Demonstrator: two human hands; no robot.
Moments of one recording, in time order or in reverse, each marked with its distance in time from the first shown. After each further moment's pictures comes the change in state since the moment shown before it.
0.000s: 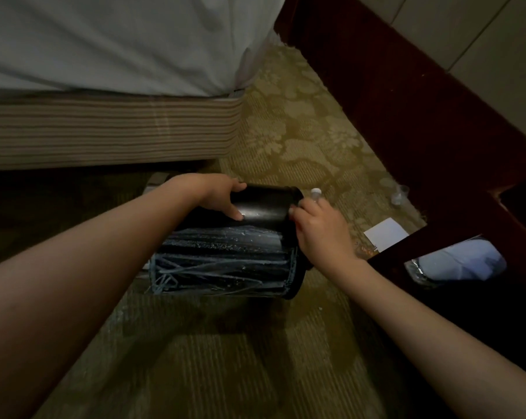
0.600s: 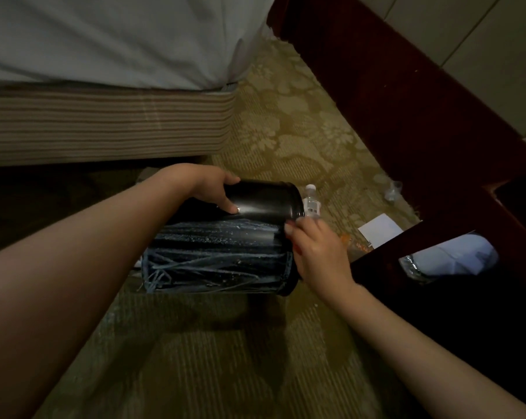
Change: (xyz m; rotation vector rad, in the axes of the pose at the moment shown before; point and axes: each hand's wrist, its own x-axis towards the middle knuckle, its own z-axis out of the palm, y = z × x) left_hand 0.014 -0.010 -0.003 -0.137 -0.032 -0.048; right_hand -0.040 -0.008 0.010 0.085 0.055 0.015
